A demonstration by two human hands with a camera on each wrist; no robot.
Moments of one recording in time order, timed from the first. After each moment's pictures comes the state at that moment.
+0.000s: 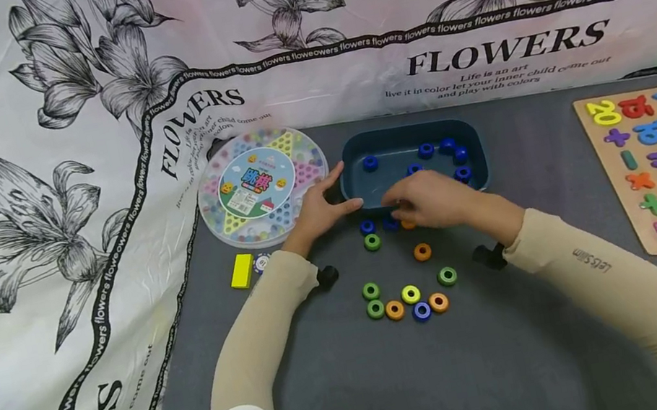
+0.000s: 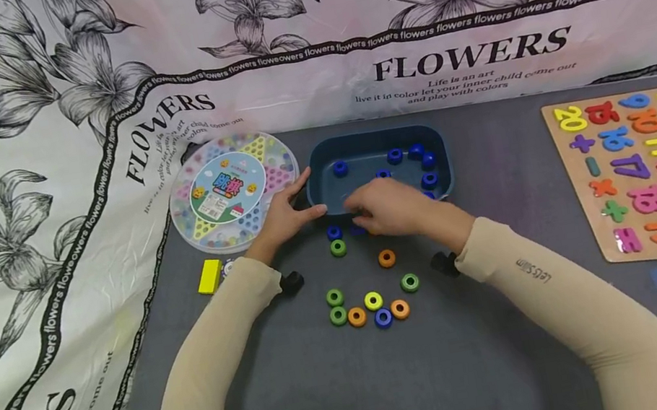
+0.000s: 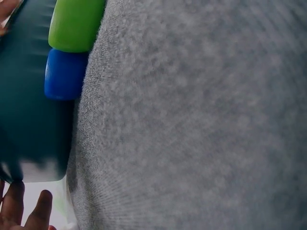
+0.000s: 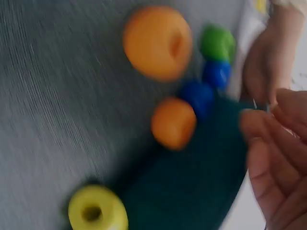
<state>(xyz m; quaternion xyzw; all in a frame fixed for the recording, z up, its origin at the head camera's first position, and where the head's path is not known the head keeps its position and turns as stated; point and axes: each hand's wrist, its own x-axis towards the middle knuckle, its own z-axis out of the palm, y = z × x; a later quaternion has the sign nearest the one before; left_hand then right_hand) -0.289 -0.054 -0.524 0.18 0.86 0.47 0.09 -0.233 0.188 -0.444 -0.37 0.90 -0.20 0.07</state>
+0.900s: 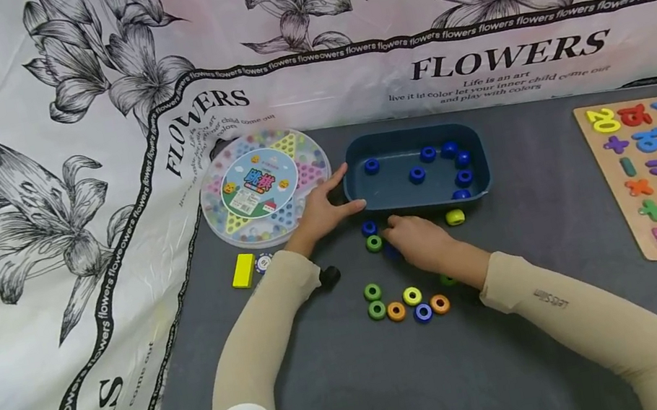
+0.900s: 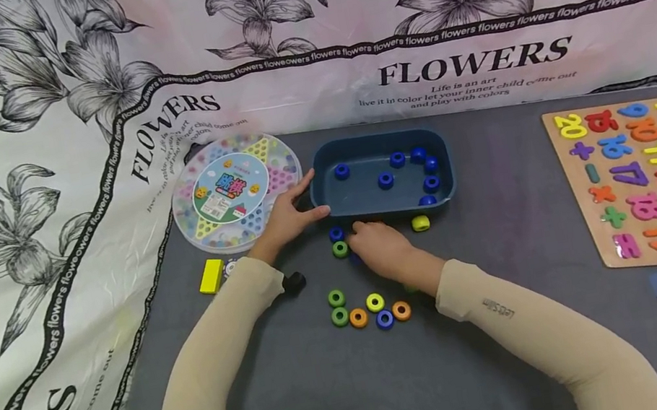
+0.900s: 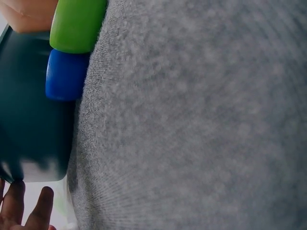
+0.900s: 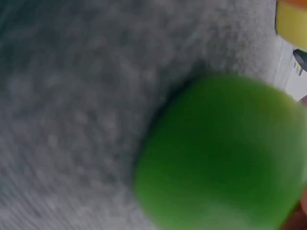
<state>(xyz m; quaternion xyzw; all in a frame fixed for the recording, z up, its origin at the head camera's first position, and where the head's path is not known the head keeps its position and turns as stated) -0.288 -0.055 -0.525 0.17 0.86 0.47 0.09 -0.196 0.148 -0.497 -0.33 0.94 -0.05 0.06</state>
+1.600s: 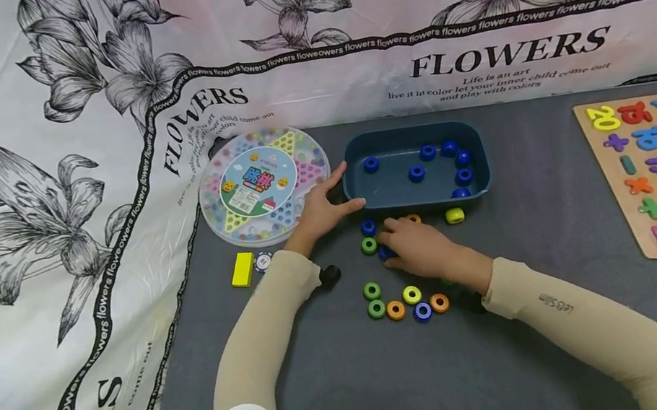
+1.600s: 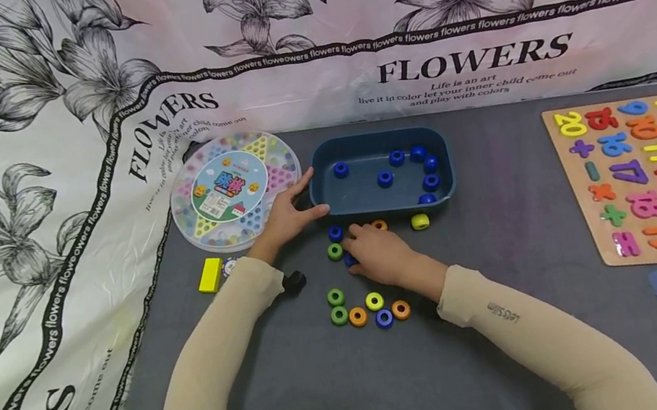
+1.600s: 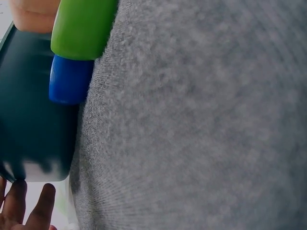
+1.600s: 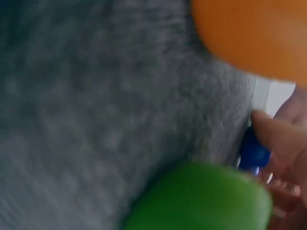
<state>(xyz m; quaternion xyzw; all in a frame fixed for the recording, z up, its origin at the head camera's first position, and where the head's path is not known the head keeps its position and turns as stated) -0.287 -0.055 -0.527 0.17 0.86 0.48 0.09 -0.188 0.149 -0.499 -0.33 0.93 -0.12 0.09</state>
